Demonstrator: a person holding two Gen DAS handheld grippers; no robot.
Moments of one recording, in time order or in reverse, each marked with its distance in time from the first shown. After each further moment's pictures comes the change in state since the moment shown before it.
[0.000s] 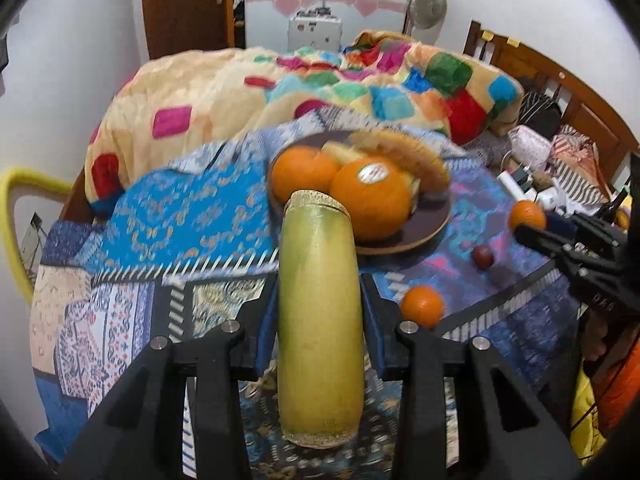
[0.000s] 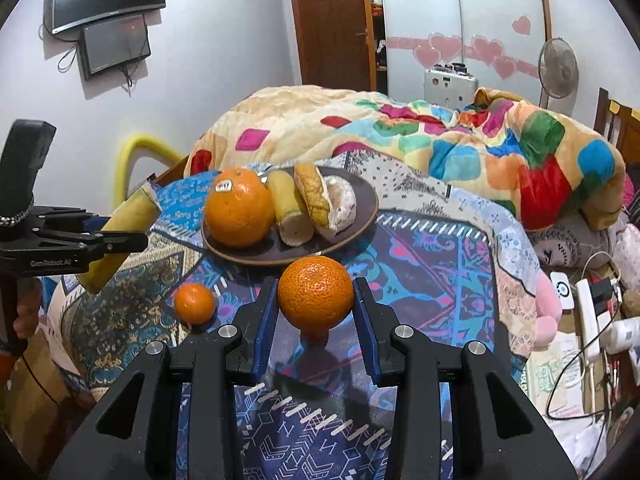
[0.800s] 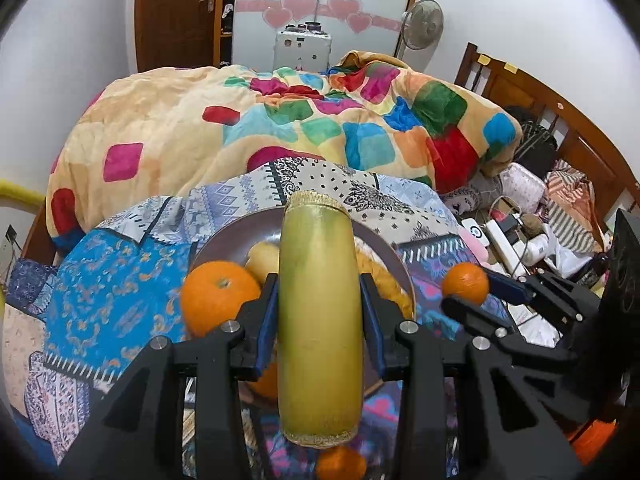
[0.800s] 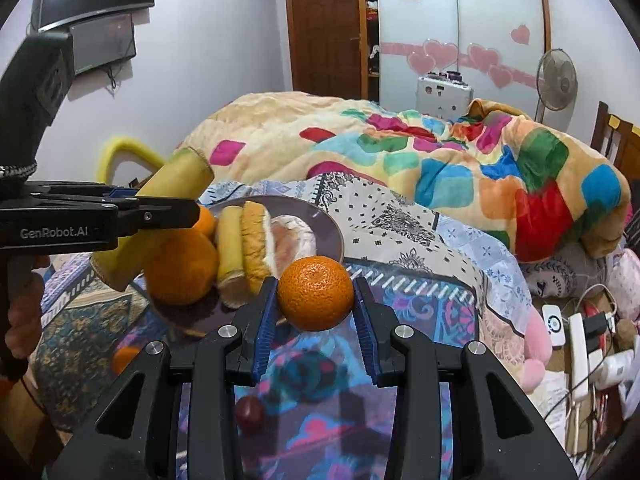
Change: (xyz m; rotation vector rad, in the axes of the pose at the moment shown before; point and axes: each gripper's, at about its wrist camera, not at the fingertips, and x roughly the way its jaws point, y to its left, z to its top) left arm 0.067 -0.048 0.097 -0.044 -0.038 -0.053; right arm 0.051 -0.033 0.041 -0.027 0.004 -0.042
